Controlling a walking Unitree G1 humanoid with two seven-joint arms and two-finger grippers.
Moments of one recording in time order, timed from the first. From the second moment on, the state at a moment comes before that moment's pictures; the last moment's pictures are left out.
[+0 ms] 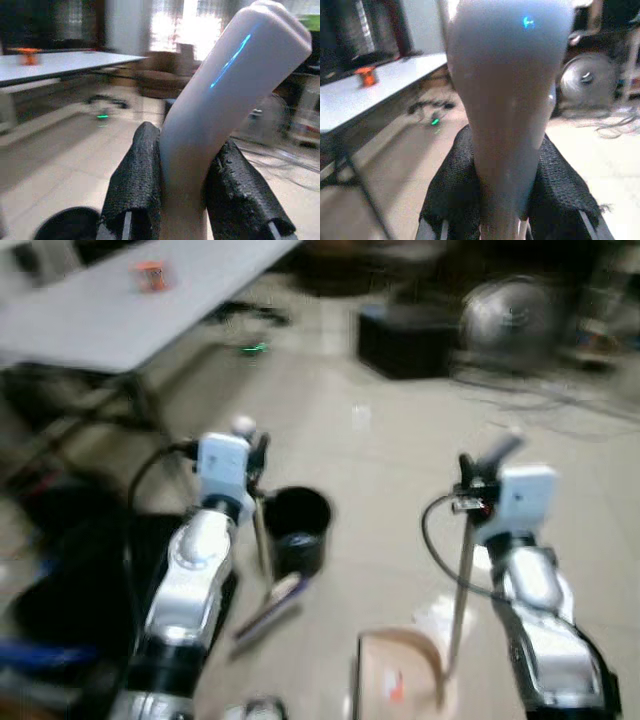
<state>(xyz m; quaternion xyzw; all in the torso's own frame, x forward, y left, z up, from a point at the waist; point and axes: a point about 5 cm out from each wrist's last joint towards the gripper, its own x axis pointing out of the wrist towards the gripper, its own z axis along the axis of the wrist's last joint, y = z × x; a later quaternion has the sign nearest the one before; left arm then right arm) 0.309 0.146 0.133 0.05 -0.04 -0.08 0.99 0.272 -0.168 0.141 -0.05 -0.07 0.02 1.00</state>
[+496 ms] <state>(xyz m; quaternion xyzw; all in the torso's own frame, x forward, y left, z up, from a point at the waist) 0.310 0.133 0.139 0.04 -0.05 -0.11 0.99 0.267 -0.179 0.139 -0.05 -0.06 -0.01 1.00</state>
